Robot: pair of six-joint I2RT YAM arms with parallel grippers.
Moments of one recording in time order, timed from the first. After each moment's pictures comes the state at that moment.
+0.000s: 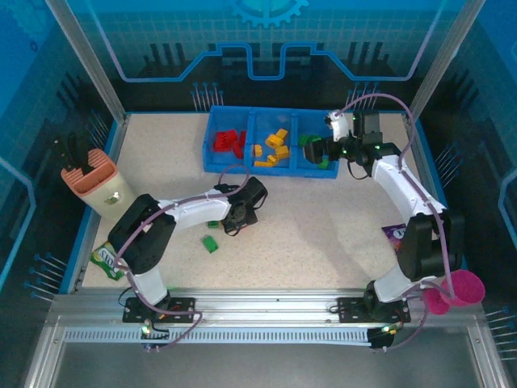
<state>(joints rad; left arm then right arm) -0.71 1.77 1.09 -0.67 -0.18 -1.14 0.14 1.58 1.30 -0.41 -0.43 -0.09</state>
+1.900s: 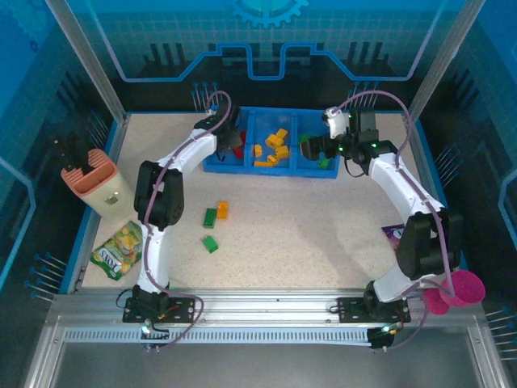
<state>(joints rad) -0.30 2.20 1.89 -0.64 -0.22 -0.61 0.18 1.58 1.33 -0.40 -0.38 -0.06</state>
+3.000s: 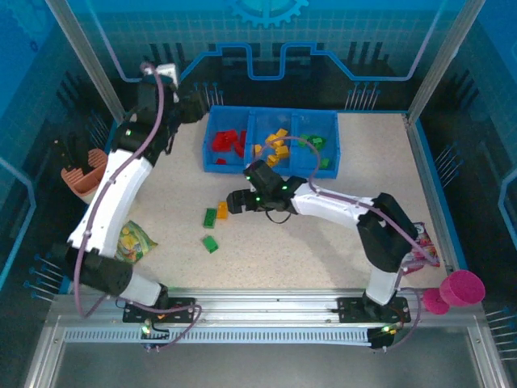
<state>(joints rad) -0.22 1.43 1.63 -0.62 -0.23 -0.27 0.85 1.83 1.33 -0.41 -0.04 0.65</state>
